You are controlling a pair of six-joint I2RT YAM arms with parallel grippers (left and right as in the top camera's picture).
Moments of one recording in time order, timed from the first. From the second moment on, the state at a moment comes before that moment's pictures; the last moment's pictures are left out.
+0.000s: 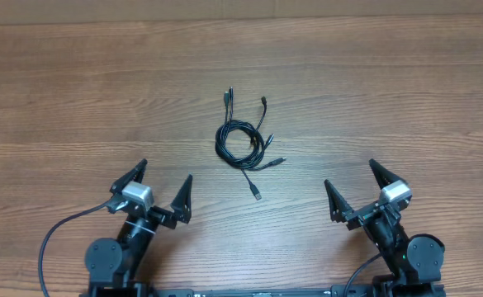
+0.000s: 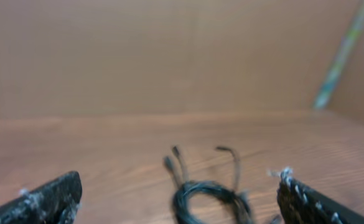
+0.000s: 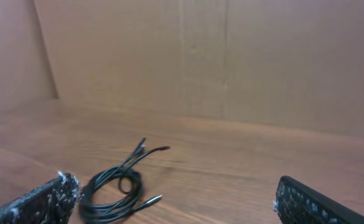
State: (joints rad) left arm -0.03 0.16 0.11 0.07 0.37 -0.15; right arm 0.09 0.01 0.02 0.04 -0.35 0.09
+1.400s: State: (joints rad) left arm -0.03 1.73 1.33 -1.20 0.46 -0.29; right arm 0.09 1.57 1.48 -1.21 -0.66 0.16
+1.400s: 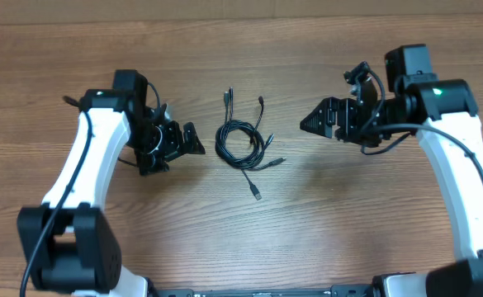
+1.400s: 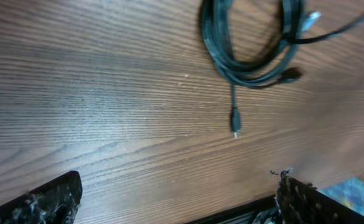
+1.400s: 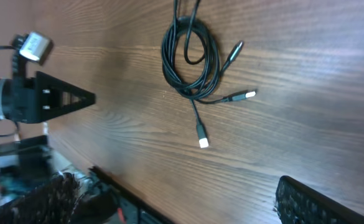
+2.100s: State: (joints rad) left arm -0.03 1.99 1.33 -1.09 0.46 -0.32; right arm 0.09 1.60 1.48 -1.09 -0.69 0.29
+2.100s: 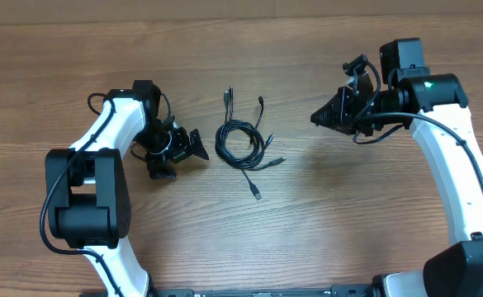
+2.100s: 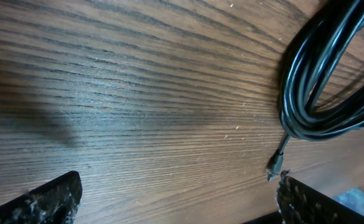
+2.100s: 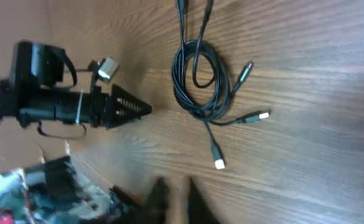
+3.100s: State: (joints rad) left arm -0.20 1.99 1.34 -0.96 0.41 -0.37; right arm 0.53 1.70 1.17 -0.61 -0.23 0.93
